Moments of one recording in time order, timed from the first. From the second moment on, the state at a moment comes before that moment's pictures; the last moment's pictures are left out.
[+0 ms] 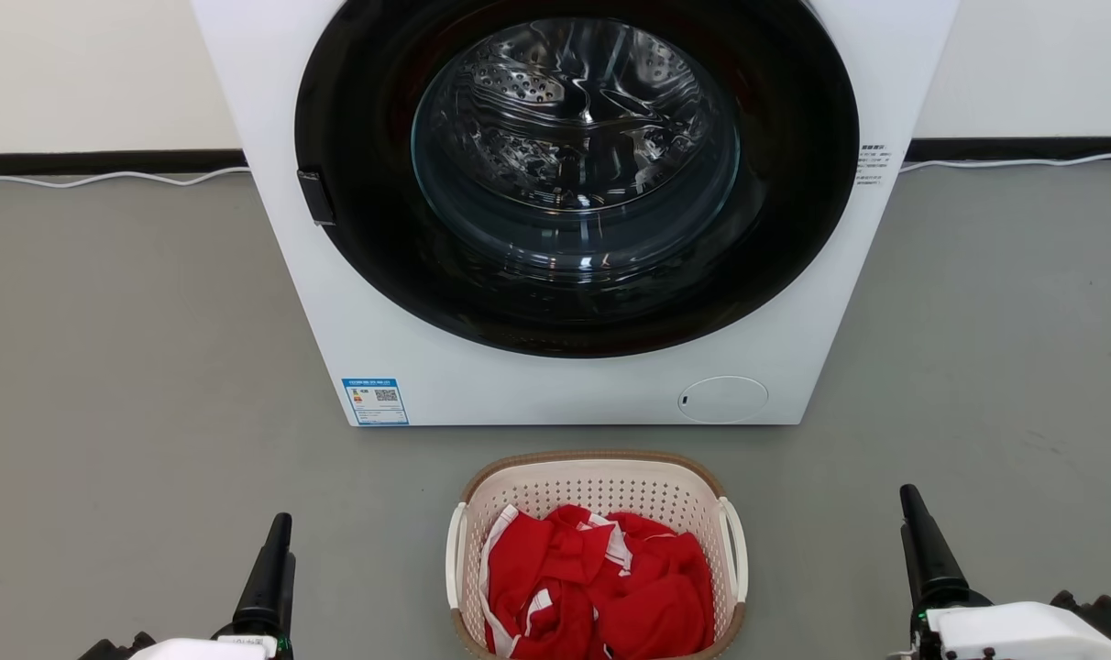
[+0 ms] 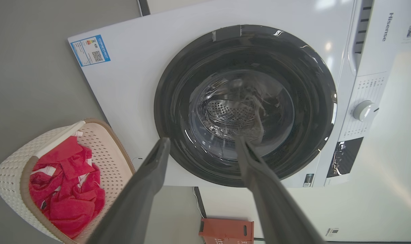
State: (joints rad) left arm 0.02 0.06 0.03 0.31 -1.49 -0.12 0.01; right arm 0.02 -0.02 -0.08 0.27 1.32 0.13 0.01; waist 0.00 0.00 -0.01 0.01
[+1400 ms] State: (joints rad) left arm 0.01 0.10 0.01 0.33 -0.83 -0.12 -0.11; right arm -0.03 -0.03 -0.01 0.28 0.58 0.13 -0.11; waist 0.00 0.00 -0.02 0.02
